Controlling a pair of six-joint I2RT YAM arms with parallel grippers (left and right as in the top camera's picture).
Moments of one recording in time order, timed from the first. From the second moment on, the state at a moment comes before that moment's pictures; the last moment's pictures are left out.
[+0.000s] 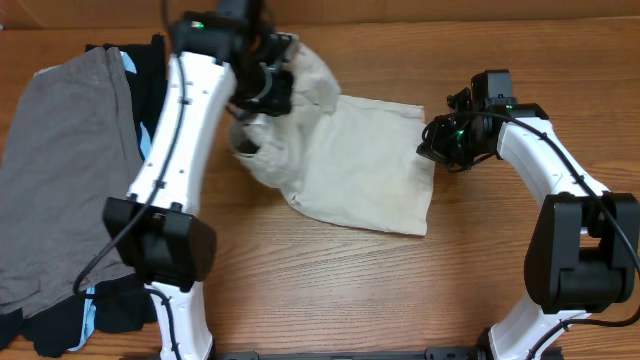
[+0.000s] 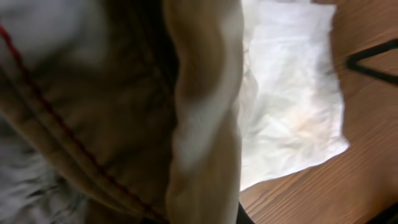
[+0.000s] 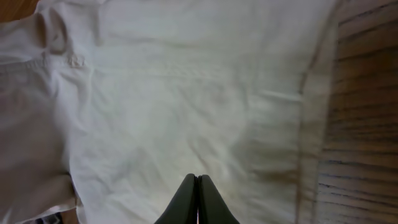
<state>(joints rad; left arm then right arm) -0.27 2.09 2.19 -1.38 0.31 0.04 0.01 1.89 1.32 -0.72 -0.49 0.38</state>
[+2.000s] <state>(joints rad) -0.40 2.22 2.56 -1.69 -0.16 -0.26 -0.03 1.80 1.04 -0.56 -0.49 0.46</state>
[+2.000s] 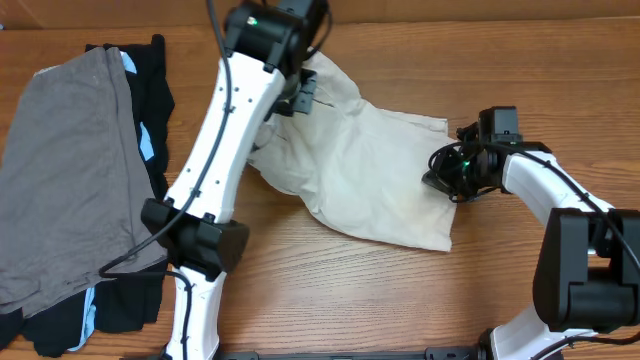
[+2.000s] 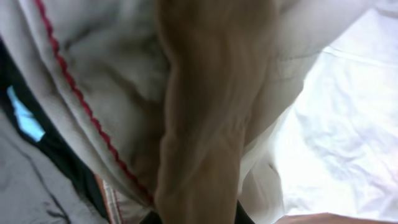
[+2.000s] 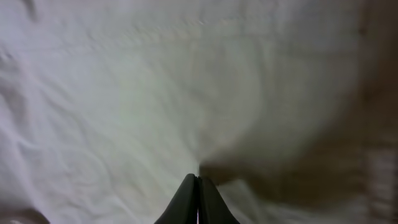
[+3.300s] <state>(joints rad) -0.36 2.22 2.56 -1.57 -0.04 -0.24 0.04 1.92 1.01 -0.28 -0.55 0.38</state>
